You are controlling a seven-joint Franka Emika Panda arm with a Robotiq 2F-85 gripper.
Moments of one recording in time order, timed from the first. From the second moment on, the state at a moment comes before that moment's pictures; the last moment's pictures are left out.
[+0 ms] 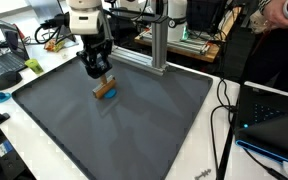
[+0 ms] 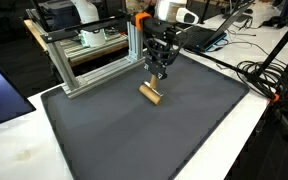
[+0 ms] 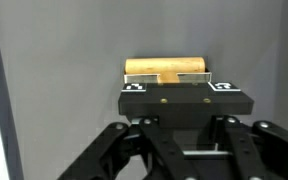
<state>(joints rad) -0.04 0.39 0.04 -1.88 -0.25 2.29 -1.37</state>
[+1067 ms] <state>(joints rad) -0.03 0.39 0.11 -1.88 -0.21 2.29 -1.36</state>
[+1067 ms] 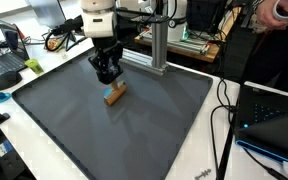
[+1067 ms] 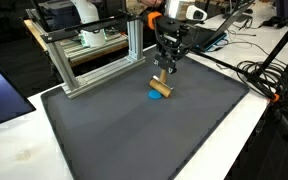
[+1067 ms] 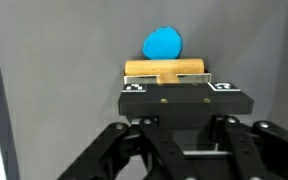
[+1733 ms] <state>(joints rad) -0.03 0.38 0.06 -1.88 -0.22 2.27 -1.34</state>
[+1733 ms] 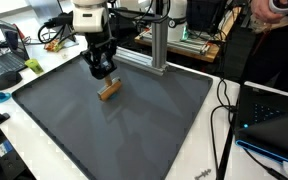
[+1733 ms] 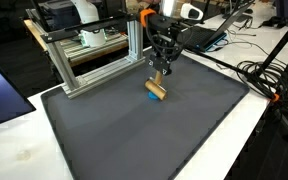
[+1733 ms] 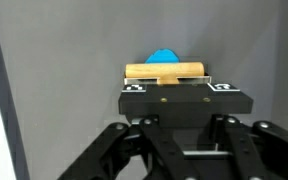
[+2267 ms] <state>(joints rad) -0.03 0.38 0.04 -1.88 -0.22 2.27 -1.34</state>
